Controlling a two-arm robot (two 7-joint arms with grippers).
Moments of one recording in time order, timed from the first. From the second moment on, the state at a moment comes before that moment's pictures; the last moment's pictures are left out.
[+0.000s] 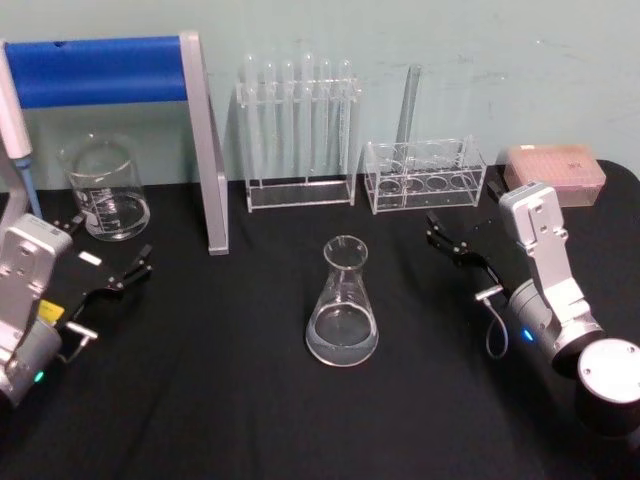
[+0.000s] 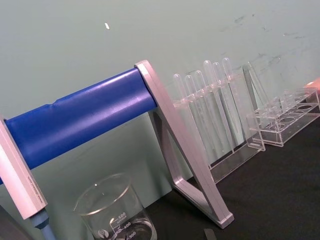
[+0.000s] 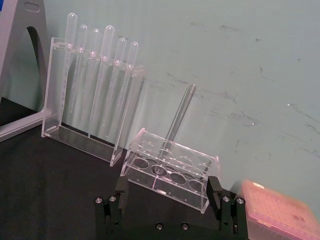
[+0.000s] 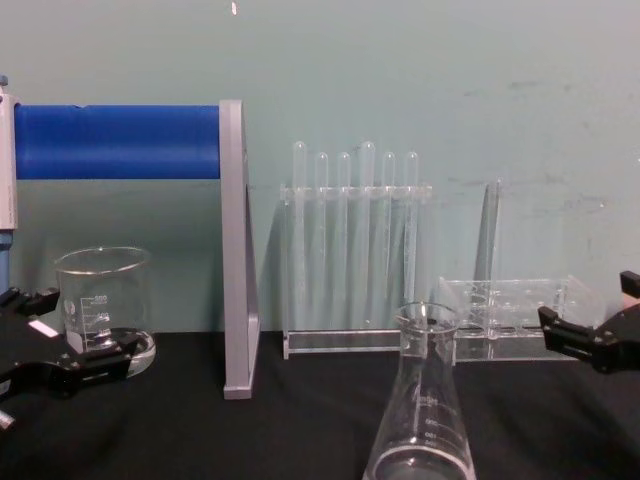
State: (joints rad) left arm -0.20 0.60 0.45 -1.41 -0.25 -0.12 0.03; right arm 0.23 0.30 -0.29 -1.31 0.01 -0.14 0.02
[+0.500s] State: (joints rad) left arm -0.20 0.60 0.45 -1.41 -0.25 -0.12 0.03; right arm 0.23 0.30 -0.29 -1.31 0.01 -0.14 0.02
